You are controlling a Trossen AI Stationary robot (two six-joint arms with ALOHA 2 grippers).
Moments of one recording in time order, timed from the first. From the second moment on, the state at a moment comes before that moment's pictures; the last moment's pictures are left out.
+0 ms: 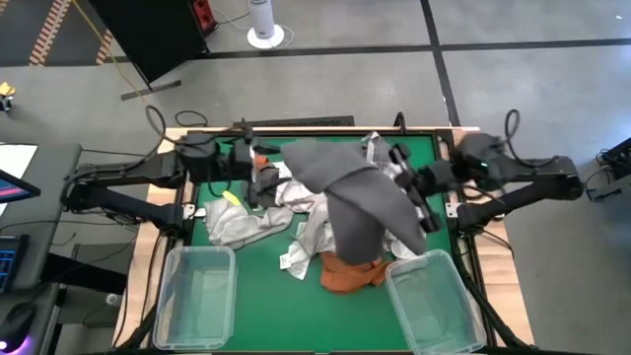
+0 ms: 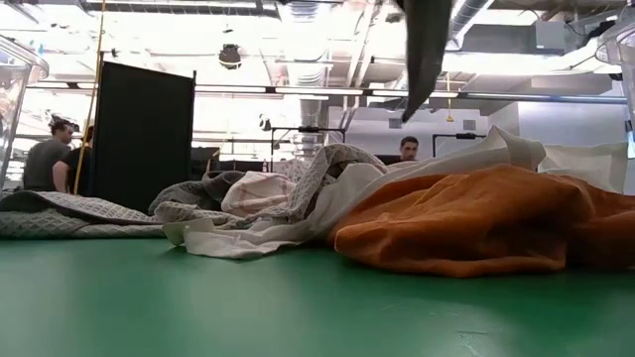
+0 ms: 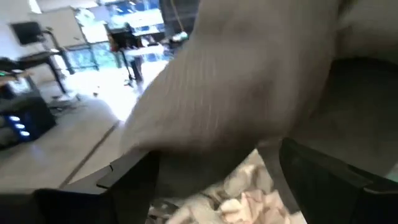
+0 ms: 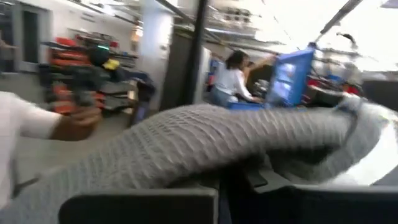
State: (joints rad) left arm 0.09 1.05 1.13 -0.09 -0.10 0.16; right arm 0.11 1.01 1.19 0.01 -0.30 -0.16
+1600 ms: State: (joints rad) left arm 0.12 1.01 1.13 -0.28 -0.16 0.05; right arm 0.72 0.91 1.22 -0.59 -0.13 0.40
